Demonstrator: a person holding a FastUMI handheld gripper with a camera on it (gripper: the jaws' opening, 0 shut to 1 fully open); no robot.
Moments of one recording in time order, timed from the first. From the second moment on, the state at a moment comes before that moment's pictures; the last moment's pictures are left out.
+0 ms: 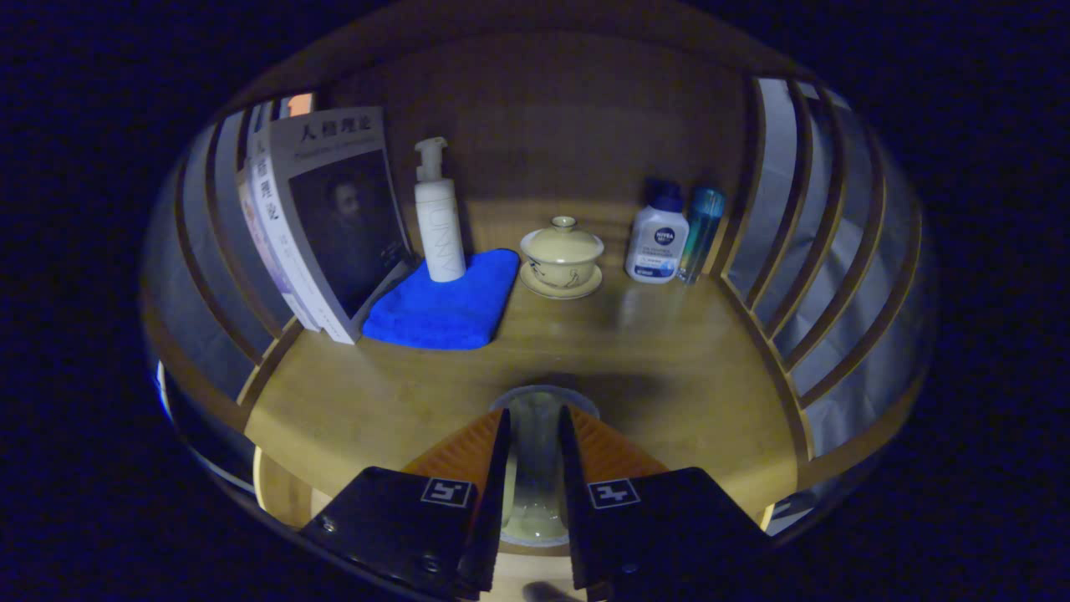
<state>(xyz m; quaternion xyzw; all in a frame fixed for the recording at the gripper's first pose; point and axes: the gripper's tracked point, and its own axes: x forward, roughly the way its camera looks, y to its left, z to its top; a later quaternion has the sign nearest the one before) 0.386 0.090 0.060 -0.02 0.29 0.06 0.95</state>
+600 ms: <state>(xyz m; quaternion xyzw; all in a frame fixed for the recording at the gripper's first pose) 0.301 0.084 0.109 -0.03 0.12 0.05 0.99</state>
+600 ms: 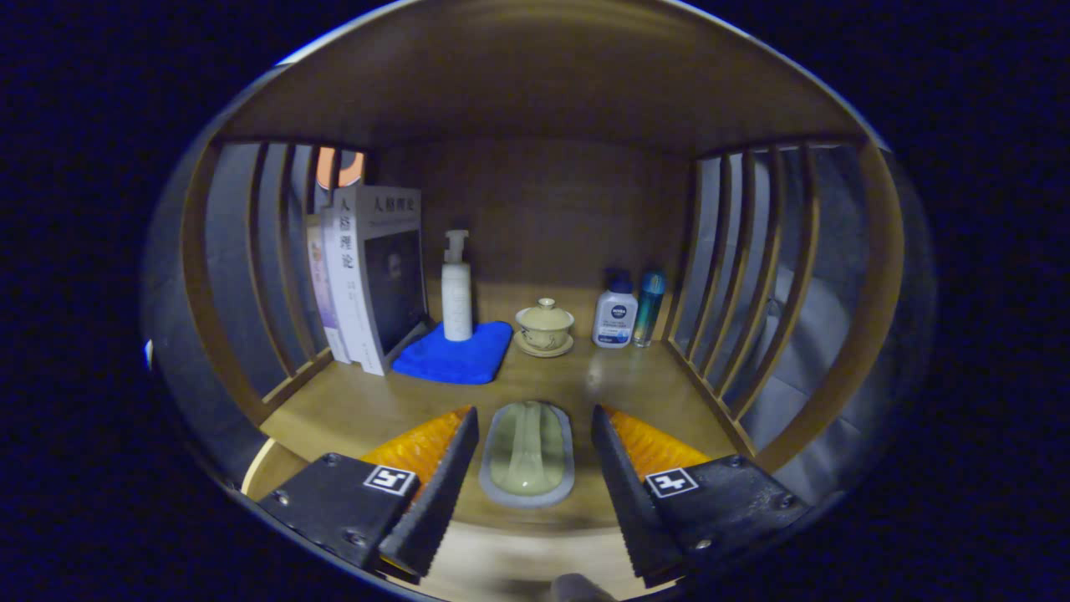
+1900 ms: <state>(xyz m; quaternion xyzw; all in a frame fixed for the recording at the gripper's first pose) 0.064 0.100 0.002 -0.03 0.00 0.05 1.00</state>
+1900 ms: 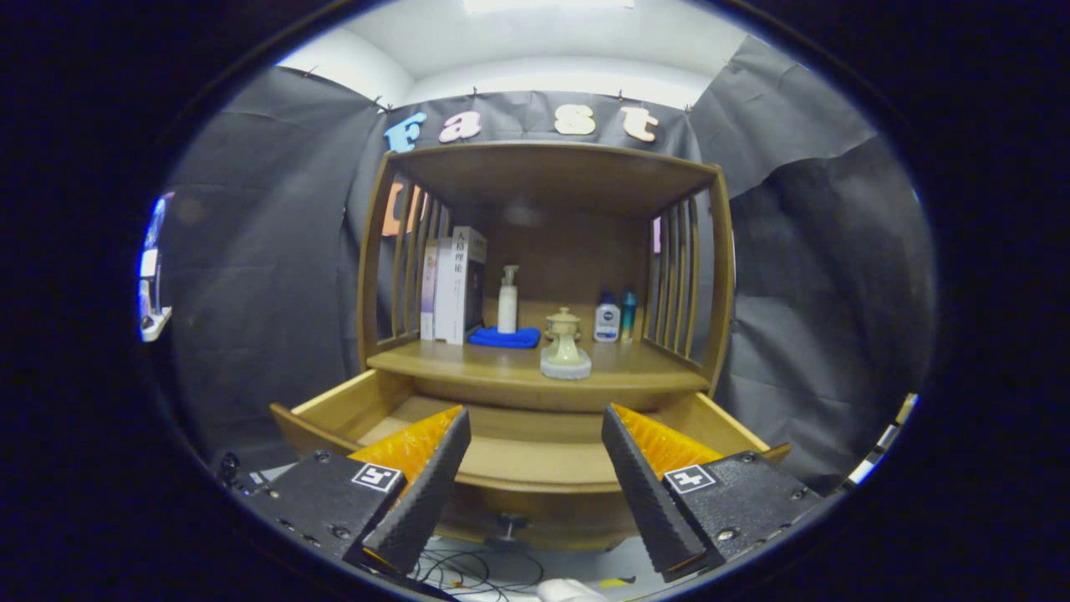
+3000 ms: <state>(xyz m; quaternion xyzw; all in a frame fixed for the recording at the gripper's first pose) 0.082 0.107 -0.132 -0.02 0.08 0.02 1.00</state>
